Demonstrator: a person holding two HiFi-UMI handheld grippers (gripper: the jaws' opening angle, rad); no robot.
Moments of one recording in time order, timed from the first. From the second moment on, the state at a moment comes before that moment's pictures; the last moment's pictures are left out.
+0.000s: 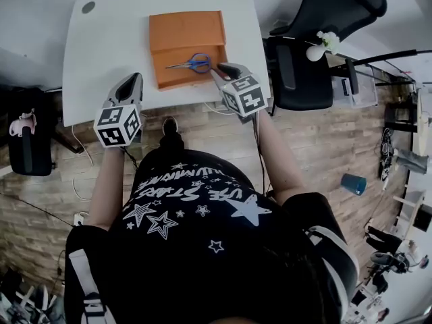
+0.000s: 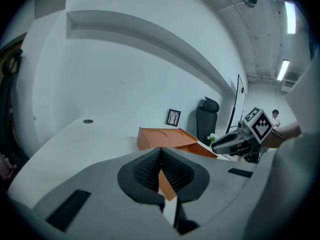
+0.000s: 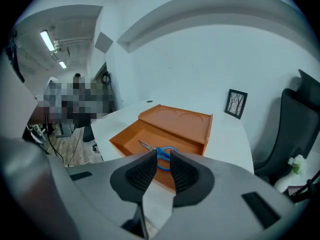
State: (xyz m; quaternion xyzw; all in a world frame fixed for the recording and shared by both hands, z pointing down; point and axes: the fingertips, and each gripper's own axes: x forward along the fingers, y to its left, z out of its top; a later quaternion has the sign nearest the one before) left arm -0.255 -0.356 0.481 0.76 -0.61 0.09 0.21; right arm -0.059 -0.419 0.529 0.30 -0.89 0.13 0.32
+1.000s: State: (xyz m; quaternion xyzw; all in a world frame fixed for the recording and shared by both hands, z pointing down) left arm -0.326 -0.442 0.504 0.75 -0.61 0.09 0.23; right arm -0.122 -0.474 0.596 0.06 -0.80 -0.11 0.58
